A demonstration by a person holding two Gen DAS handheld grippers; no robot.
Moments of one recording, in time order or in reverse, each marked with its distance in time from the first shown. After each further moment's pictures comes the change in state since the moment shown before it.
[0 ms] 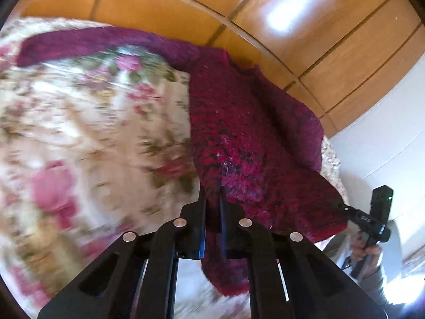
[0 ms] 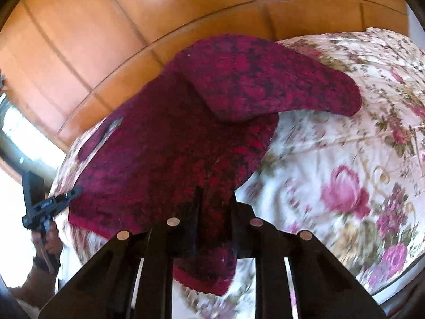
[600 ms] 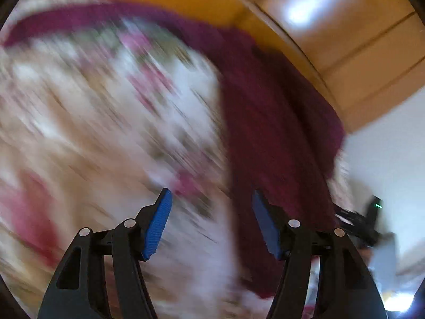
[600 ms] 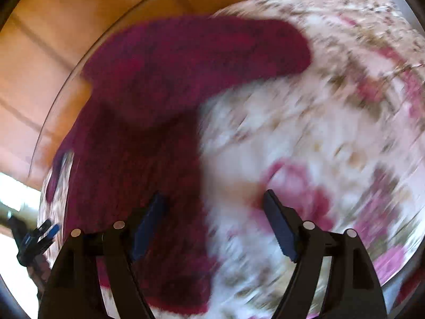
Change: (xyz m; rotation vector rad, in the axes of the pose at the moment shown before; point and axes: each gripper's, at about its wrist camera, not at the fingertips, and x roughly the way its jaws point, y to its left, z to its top) left arm 0.077 0.013 0.019 -0.096 0.115 -0.044; right arm 0.040 -0.091 0.014 0.260 0.014 -0.134
